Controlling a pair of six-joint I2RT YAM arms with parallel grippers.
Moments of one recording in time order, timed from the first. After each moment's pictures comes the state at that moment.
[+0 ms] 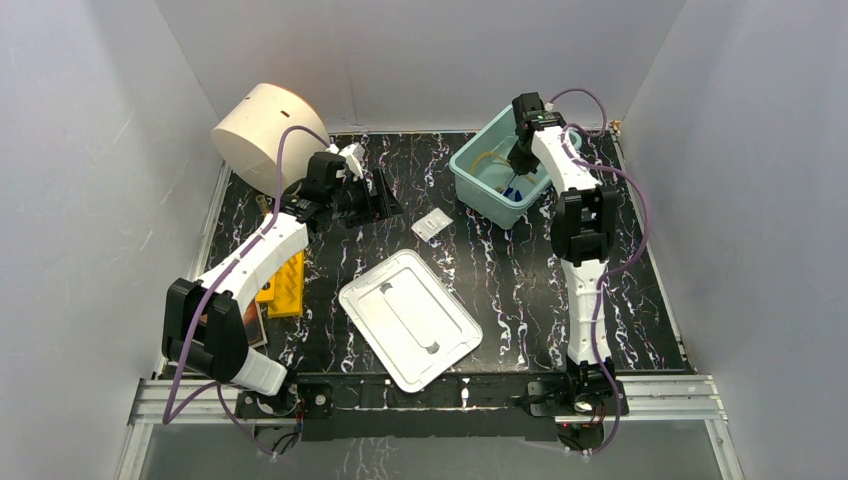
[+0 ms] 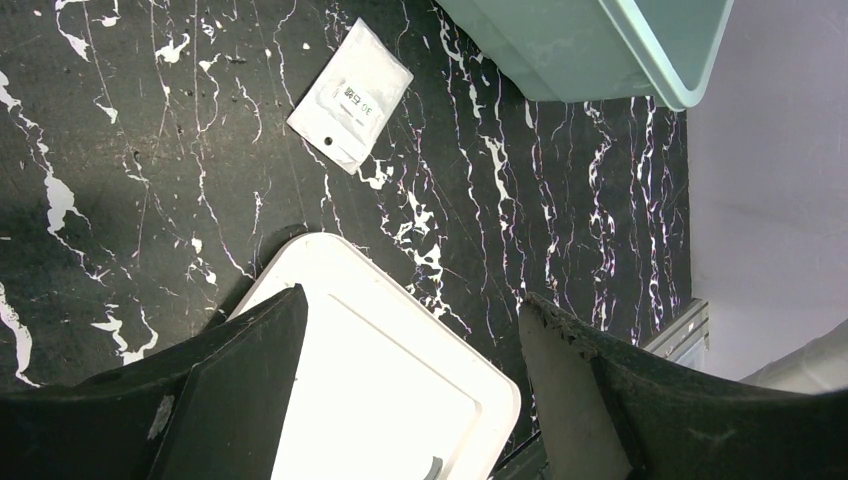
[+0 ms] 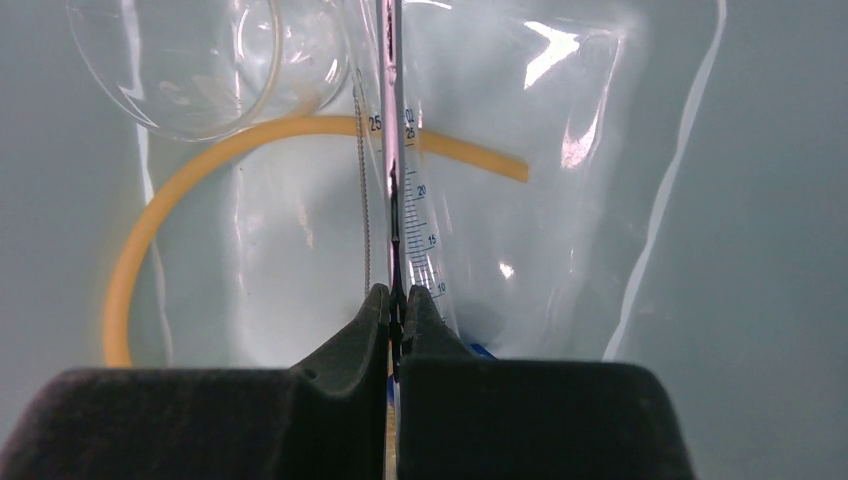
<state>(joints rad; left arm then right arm) -0.39 1.47 1.16 -0.35 0.32 -0.56 0.20 2.43 2.32 -0.97 0.25 0.73</state>
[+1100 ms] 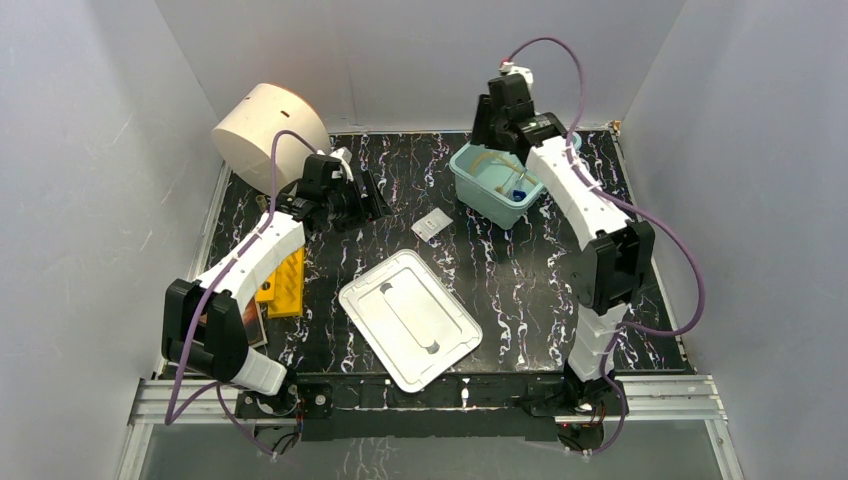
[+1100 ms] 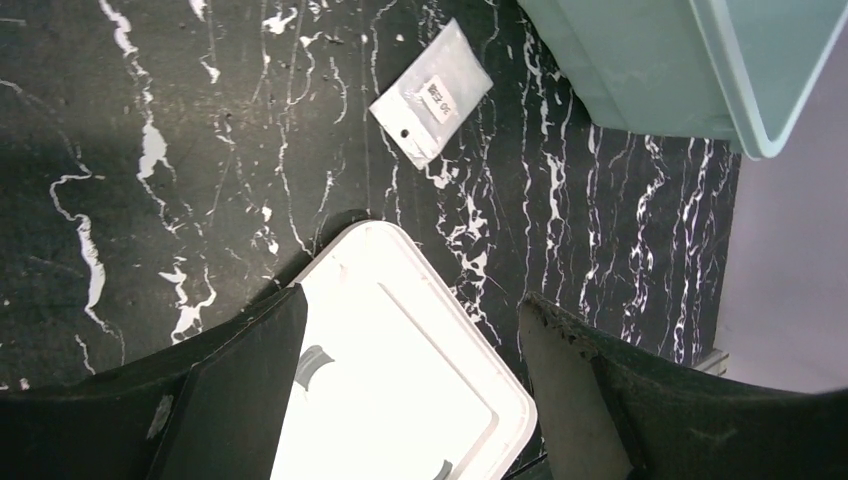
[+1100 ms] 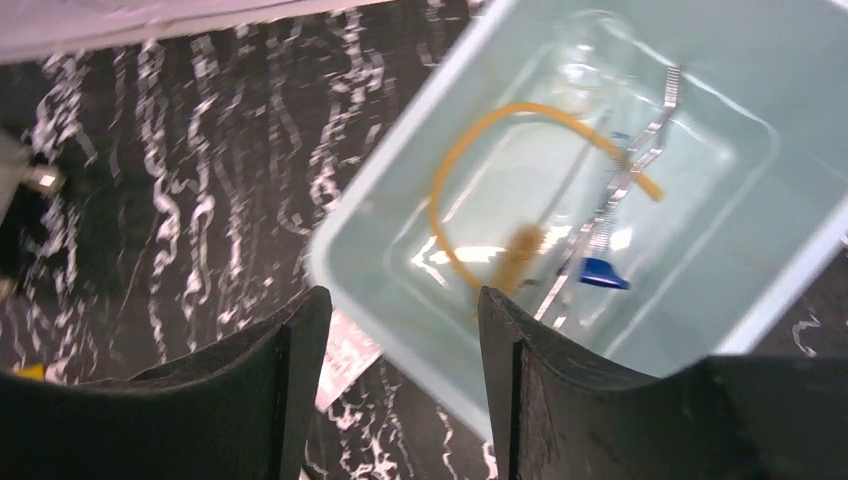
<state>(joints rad) -0.36 1.47 1.16 -0.43 0.24 -0.60 0.41 1.91 1.97 -0.70 0.24 0.43</state>
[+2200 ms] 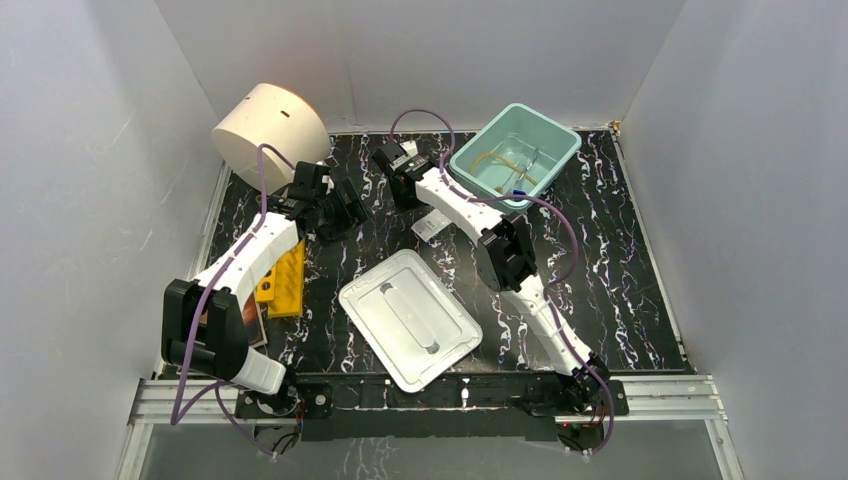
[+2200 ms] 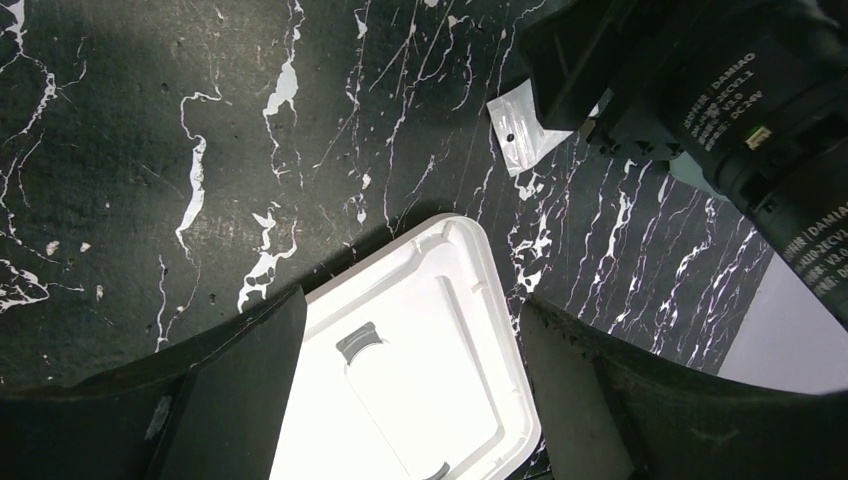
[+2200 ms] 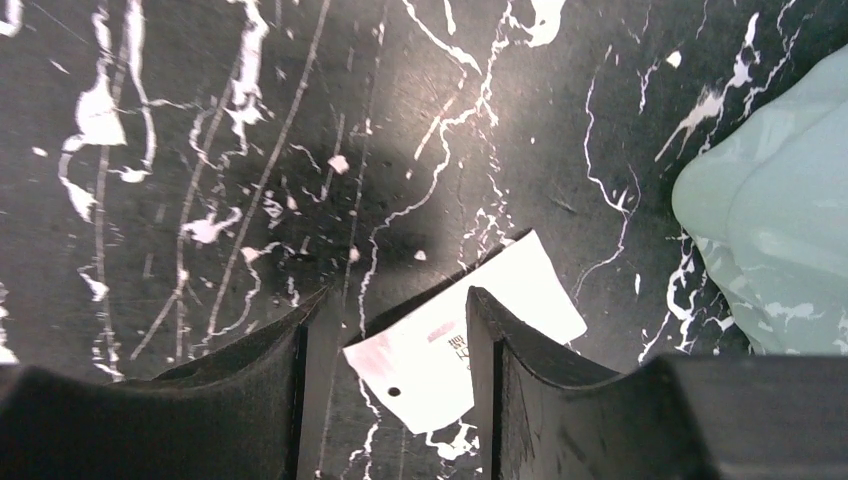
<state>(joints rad) -0.29 1.47 1.12 -0.54 0.14 -0.72 0.76 2.60 2.55 -1.03 0.39 0.41</state>
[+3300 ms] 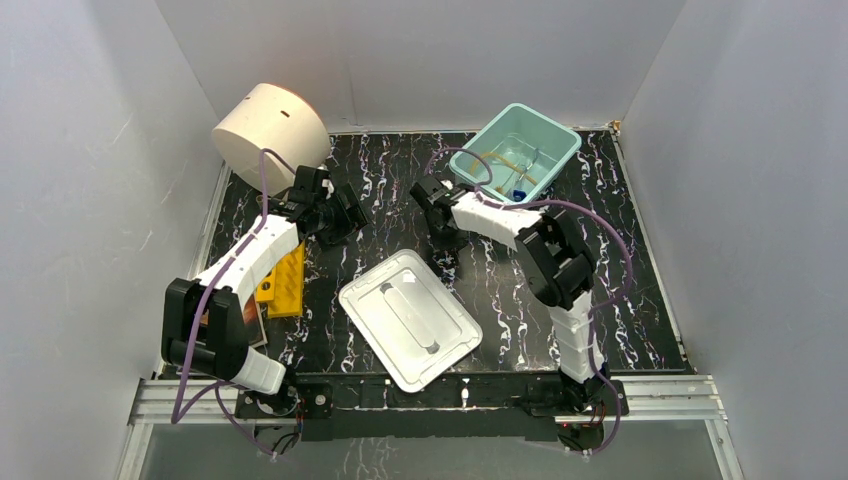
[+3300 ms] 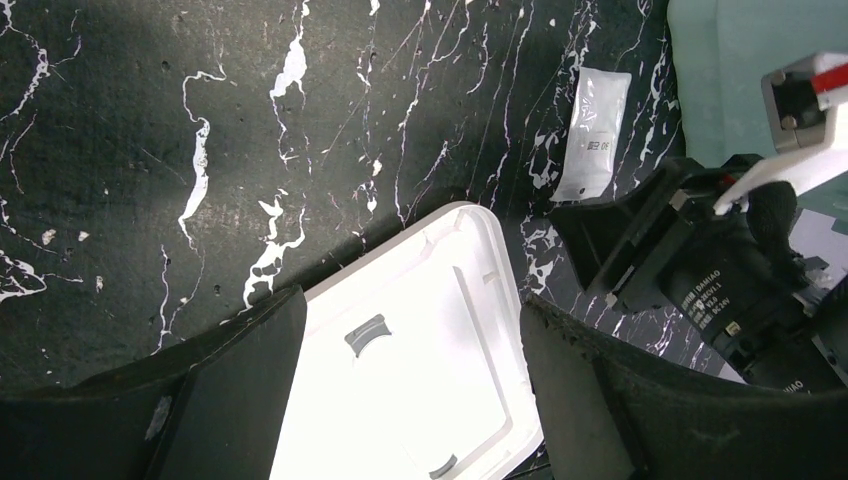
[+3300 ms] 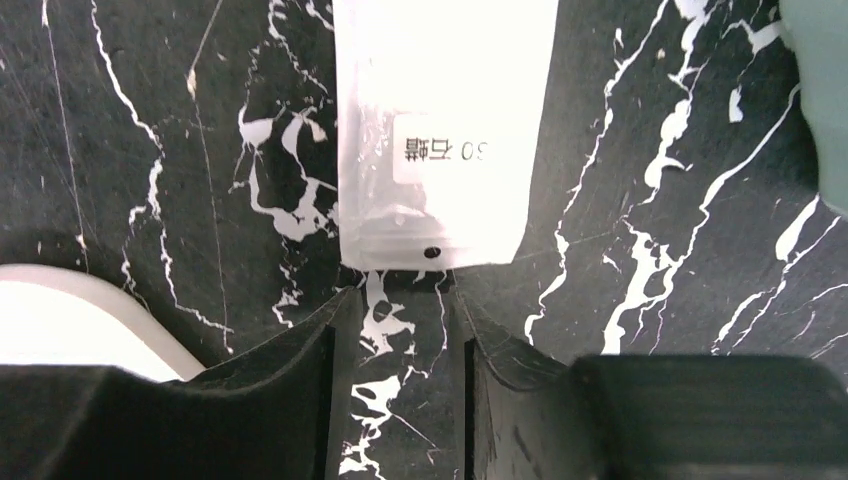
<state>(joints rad) -0.28 1.47 1.09 -0.54 0.16 -0.71 0.74 2.13 1.64 -0.79 0.28 0.41</state>
